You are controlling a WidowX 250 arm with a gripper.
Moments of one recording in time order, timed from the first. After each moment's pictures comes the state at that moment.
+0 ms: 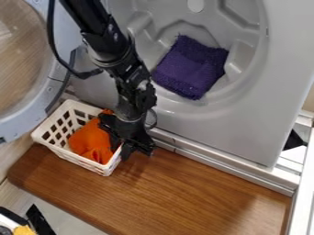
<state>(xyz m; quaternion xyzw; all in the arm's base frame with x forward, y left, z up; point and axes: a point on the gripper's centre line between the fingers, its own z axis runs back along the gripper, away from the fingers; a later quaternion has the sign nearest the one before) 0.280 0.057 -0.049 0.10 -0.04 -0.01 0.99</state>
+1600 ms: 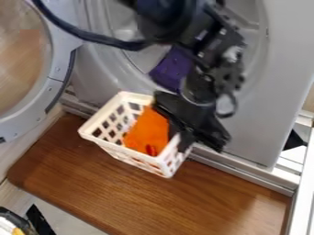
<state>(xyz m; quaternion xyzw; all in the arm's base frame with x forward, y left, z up) 0.267 -0.057 0.050 0.11 -0.08 -0.07 0.99</state>
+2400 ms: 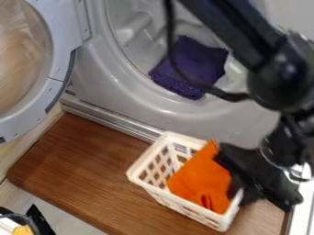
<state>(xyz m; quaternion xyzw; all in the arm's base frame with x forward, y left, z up) 0.252 -0.147 0.010 0.11 -0.04 -0.08 0.99</state>
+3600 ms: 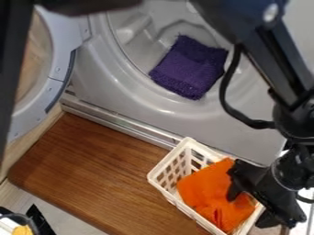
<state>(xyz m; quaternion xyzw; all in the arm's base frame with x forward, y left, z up) 0.268 -0.163 -0.033 0.12 -0.05 -0.13 0.98</state>
